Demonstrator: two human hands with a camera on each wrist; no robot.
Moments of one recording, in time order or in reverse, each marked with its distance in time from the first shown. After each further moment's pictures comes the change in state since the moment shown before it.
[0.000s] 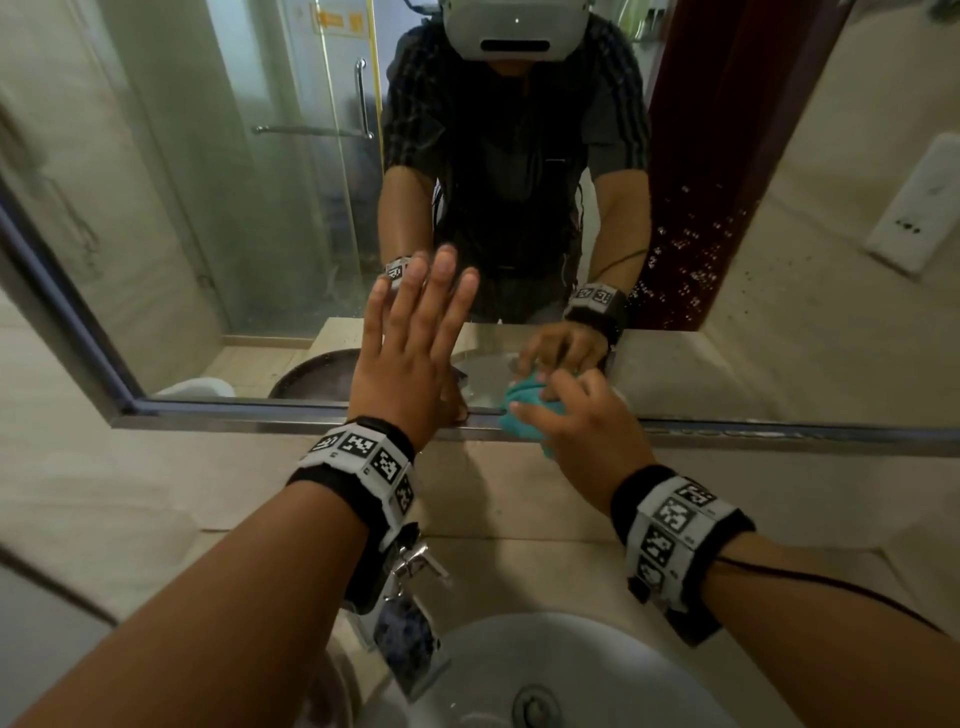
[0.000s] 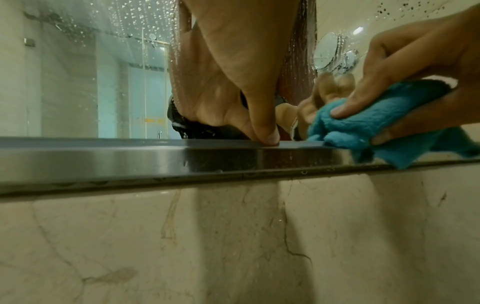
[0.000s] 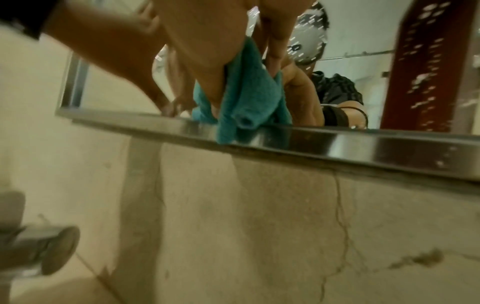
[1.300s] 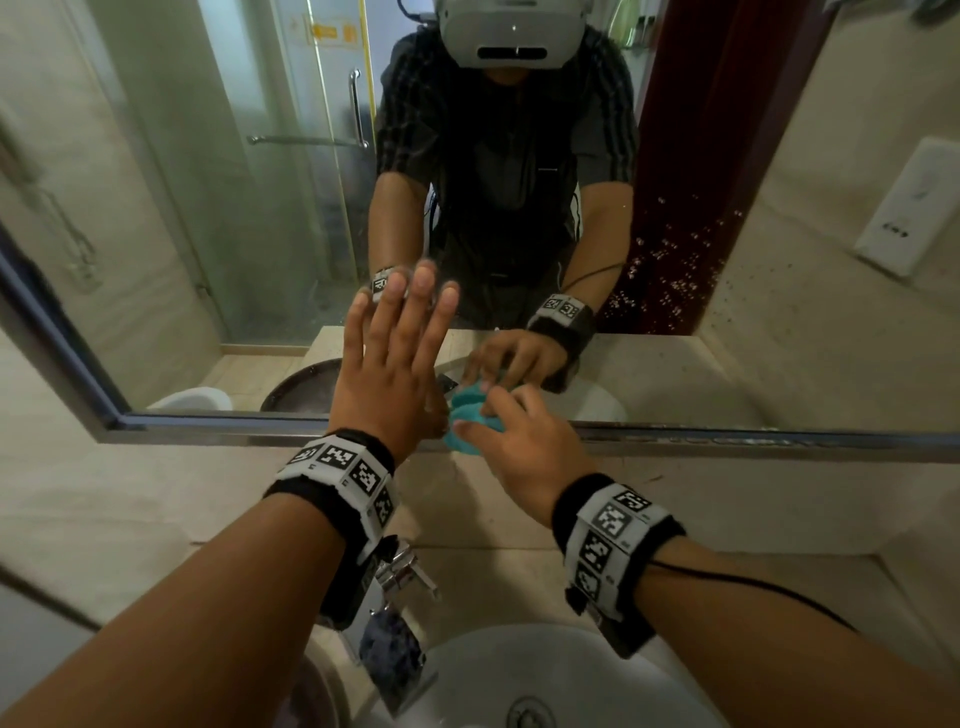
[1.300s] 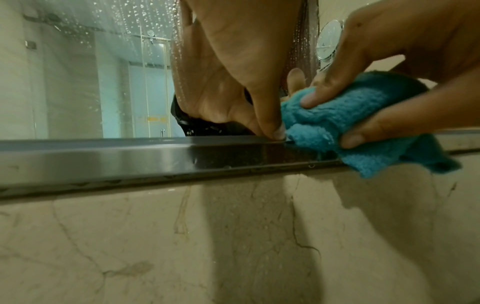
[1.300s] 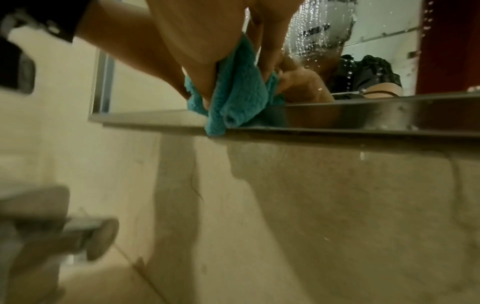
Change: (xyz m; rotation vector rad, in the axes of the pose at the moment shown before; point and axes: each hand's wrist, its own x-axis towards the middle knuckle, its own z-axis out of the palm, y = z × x) left_hand 0.000 -0.001 0.008 0.001 0.124 0.018; right_hand 0.016 -0.032 0.001 0.155 0.057 -0.030
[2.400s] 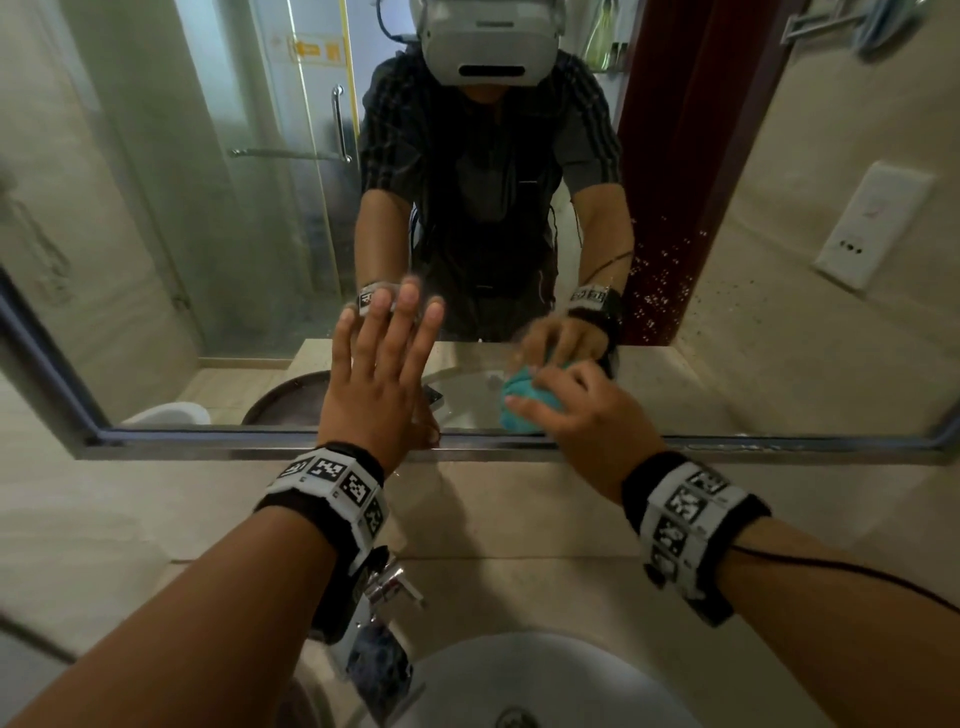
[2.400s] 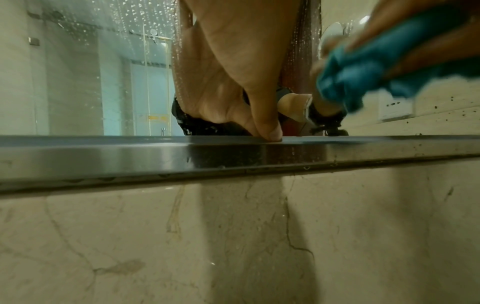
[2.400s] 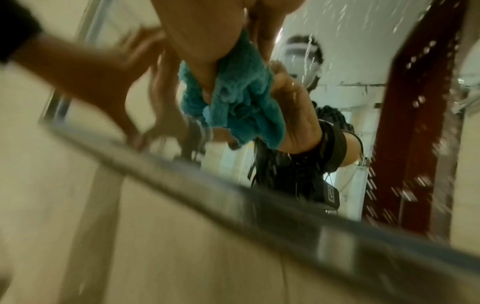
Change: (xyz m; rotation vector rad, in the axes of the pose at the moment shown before) left_hand 0.001 0.002 -0.011 -0.037 -0.147 -0.020; right_hand -0.012 0.058 -0.040 -0.255 0.000 -0.094
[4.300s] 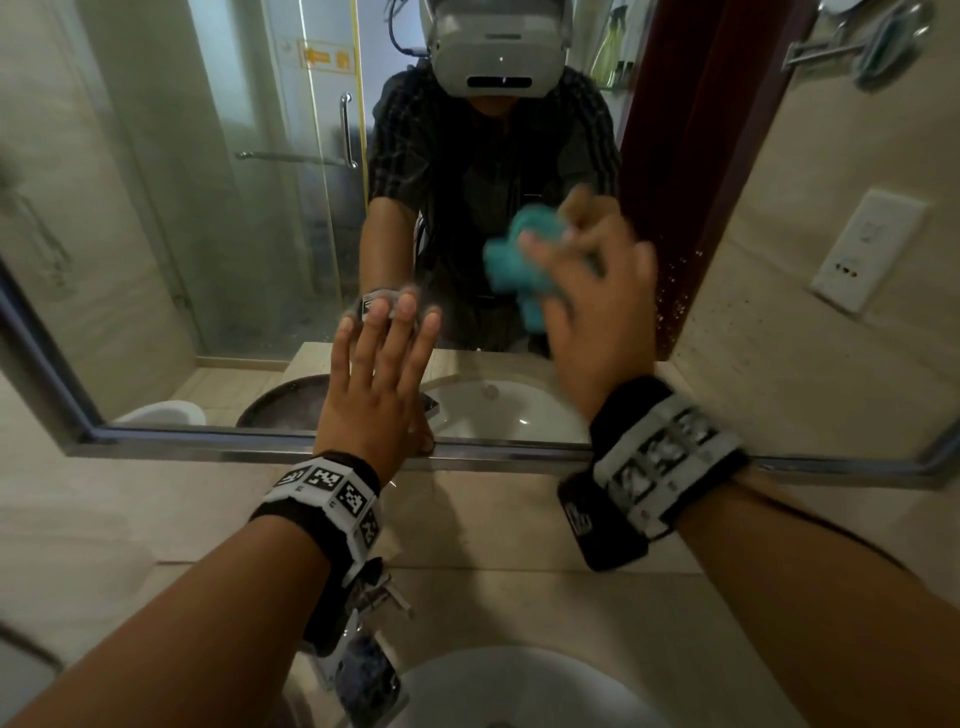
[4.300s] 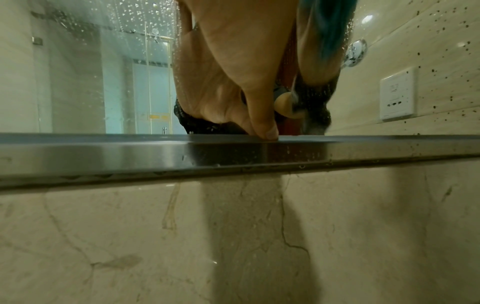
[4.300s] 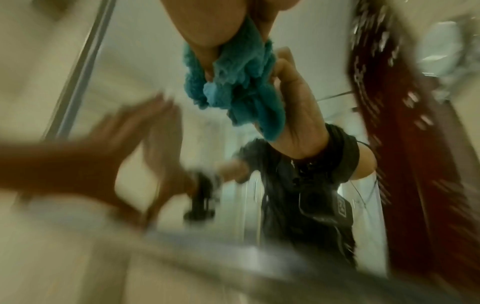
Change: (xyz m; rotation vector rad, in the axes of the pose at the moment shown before) left_hand -0.002 0.002 0.008 0.003 0.064 -0.015; right_hand 0.077 0.011 -0.047 0.194 0.434 0.343
